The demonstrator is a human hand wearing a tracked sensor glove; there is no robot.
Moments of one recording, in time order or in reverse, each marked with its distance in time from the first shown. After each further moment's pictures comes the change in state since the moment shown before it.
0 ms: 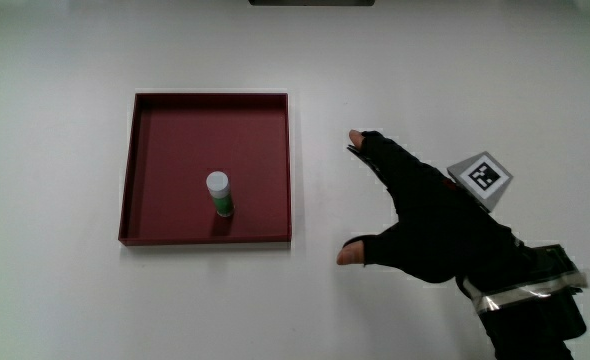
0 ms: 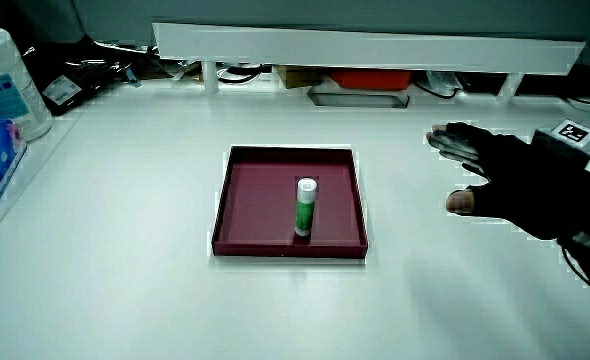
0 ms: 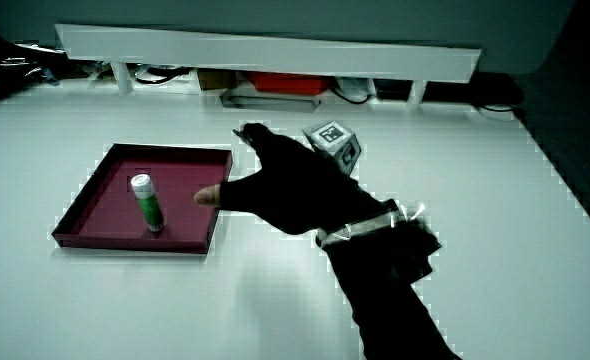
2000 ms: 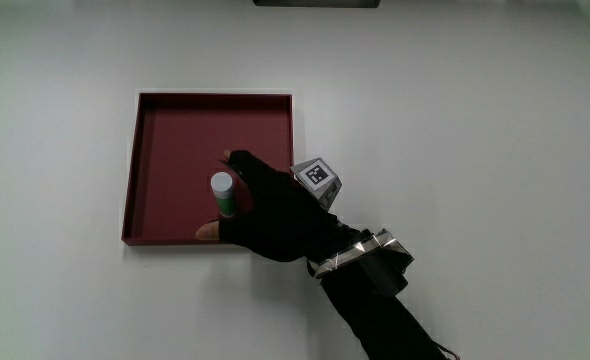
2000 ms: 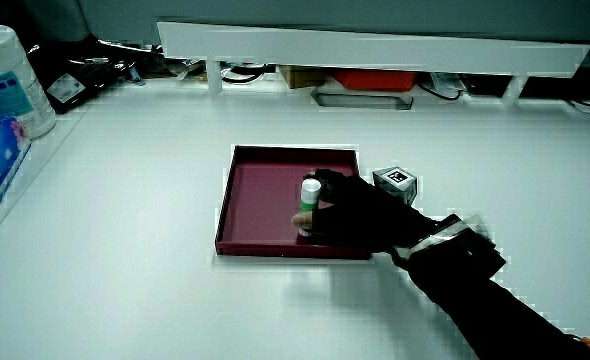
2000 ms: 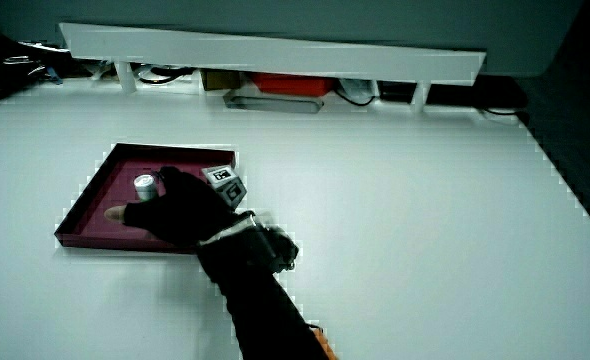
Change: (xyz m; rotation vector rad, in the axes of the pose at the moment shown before) arm 0.054 0.144 -0.121 -0.030 0.250 -0.019
